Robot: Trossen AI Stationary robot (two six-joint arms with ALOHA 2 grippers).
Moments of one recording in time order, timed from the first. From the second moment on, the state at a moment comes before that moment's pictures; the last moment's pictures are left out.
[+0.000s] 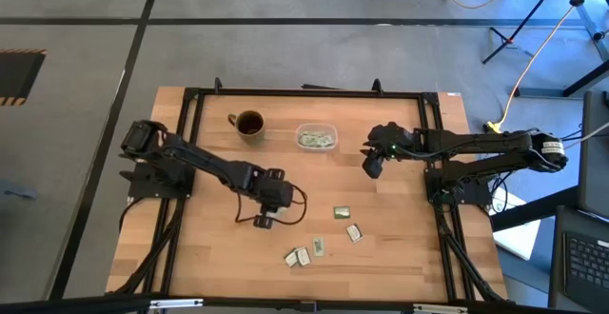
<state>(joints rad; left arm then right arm) -0.22 1.68 1.02 -0.50 -0.05 -0.04 -0.17 1.06 0.62 -0.37 0.23 0.31</state>
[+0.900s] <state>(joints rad) -0.22 1.82 1.02 -0.49 -0.03 0.01 -0.17 1.06 0.62 -0.36 0.23 0.31</state>
